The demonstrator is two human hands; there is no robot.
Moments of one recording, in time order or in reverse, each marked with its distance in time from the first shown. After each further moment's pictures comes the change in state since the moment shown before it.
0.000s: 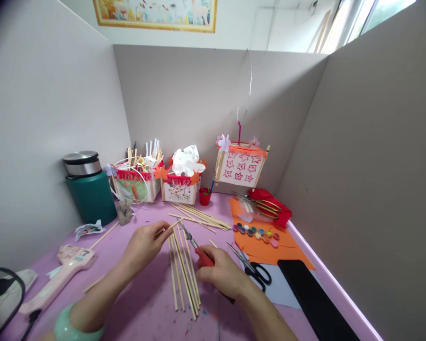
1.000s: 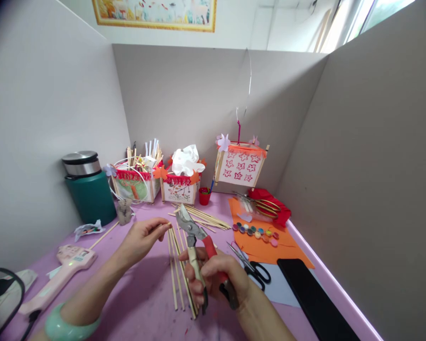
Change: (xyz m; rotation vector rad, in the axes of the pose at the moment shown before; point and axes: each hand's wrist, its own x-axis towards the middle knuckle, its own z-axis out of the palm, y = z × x) left_hand 0.004 0.007 -0.019 -0.383 -0.078 0.052; right_hand -0.009 -0.004 0.008 0.864 -0.400 0.067
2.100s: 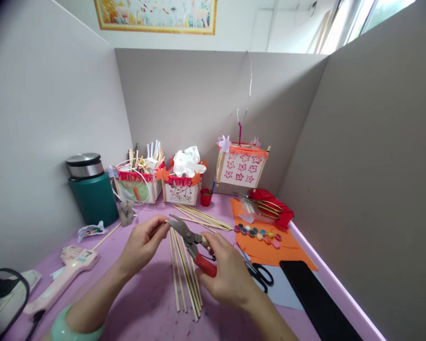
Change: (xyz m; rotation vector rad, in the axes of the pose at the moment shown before) left_hand -0.009 0.007 0.005 0.004 0.136 0.203; right_hand -0.003 -0.004 -0.007 -1.499 0.482 -0.523
